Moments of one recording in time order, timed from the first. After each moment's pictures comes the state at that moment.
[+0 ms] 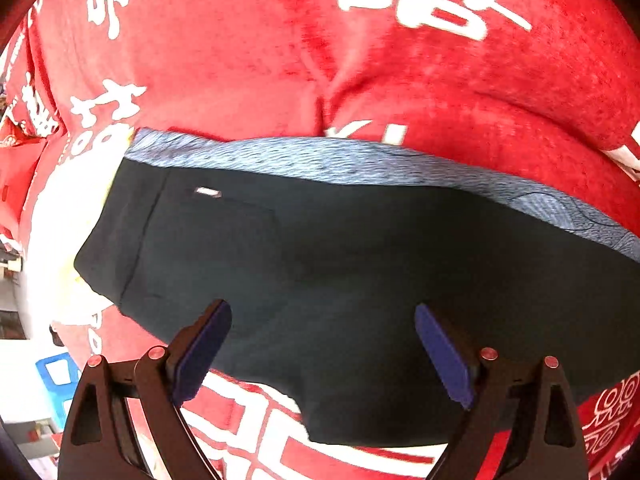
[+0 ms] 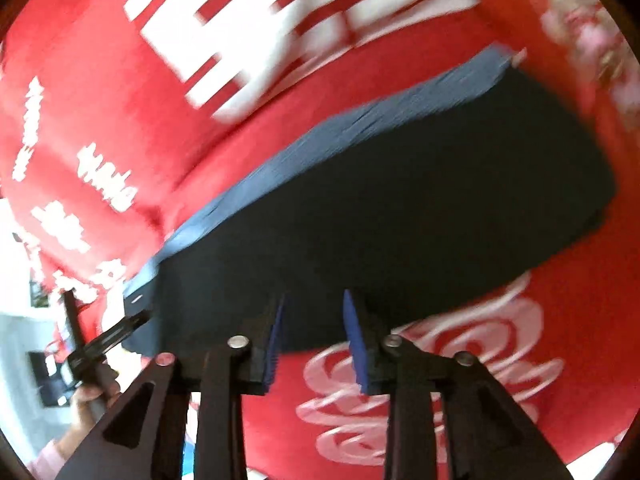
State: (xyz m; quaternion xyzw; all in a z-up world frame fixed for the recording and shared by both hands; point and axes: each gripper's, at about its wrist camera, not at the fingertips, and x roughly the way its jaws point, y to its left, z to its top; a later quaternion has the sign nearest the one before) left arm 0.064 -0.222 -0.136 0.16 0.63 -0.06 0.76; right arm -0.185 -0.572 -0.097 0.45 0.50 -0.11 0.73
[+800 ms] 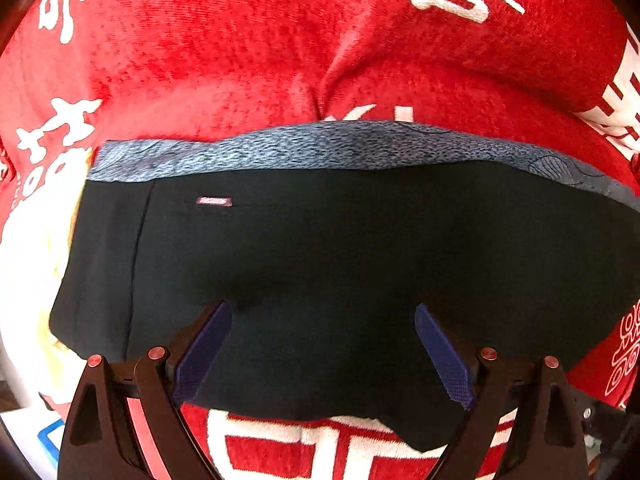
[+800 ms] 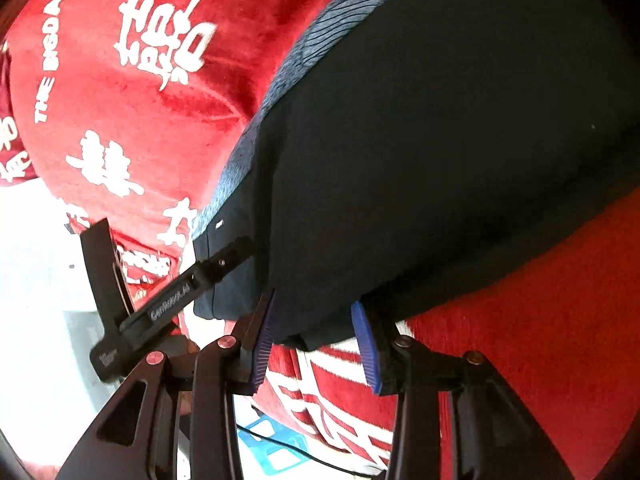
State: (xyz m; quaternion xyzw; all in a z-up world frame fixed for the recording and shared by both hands) left arm 0.085 -0.181 -0.159 0.17 0.62 -0.18 0.74; right arm -0.091 -0.365 -0.164 0.57 0.47 0.00 0.67
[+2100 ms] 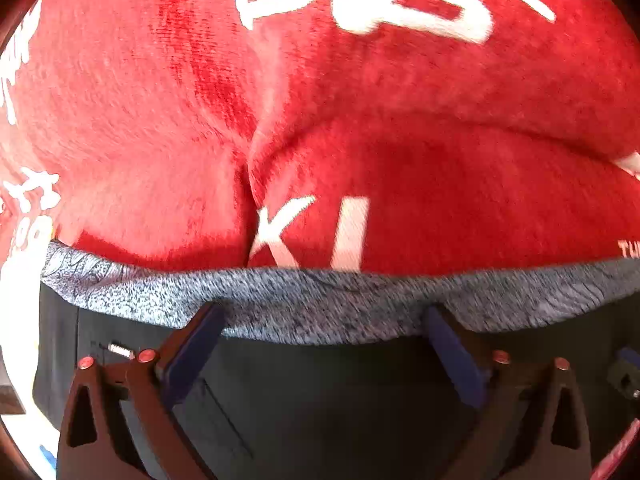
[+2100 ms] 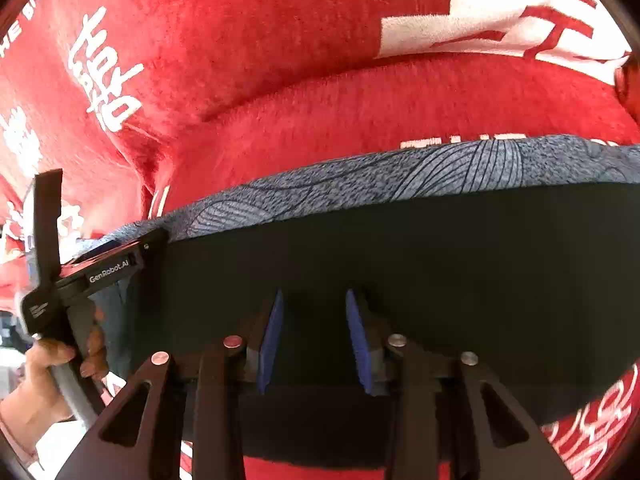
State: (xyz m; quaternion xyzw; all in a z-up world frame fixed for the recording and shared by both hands) left arm 0.123 -0.278 -0.182 0.19 0.58 -0.16 0.78; right arm -0.054 -0.478 -0.132 0.31 0.55 -0.11 0.77
